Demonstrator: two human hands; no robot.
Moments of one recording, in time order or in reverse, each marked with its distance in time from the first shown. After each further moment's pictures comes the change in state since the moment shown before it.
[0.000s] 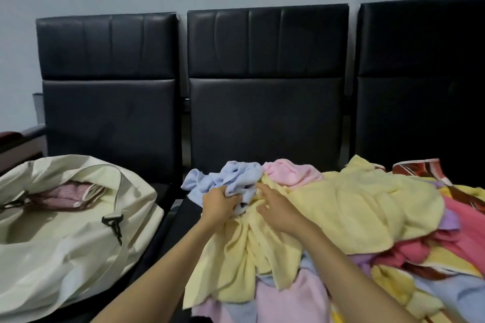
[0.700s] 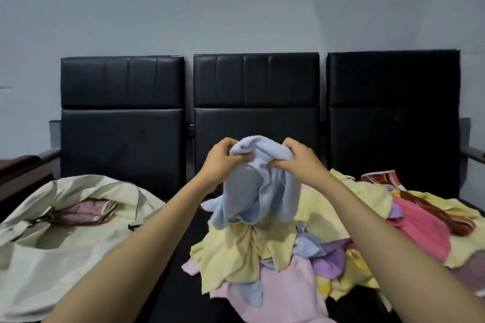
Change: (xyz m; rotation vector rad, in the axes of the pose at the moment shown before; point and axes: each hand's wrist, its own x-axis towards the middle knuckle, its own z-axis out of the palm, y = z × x) left_hand -0.079 0.131 -0.113 -0.217 -0.020 0.437; right_hand -0.078 -0.106 -0.129 0.149 0.350 -0.147
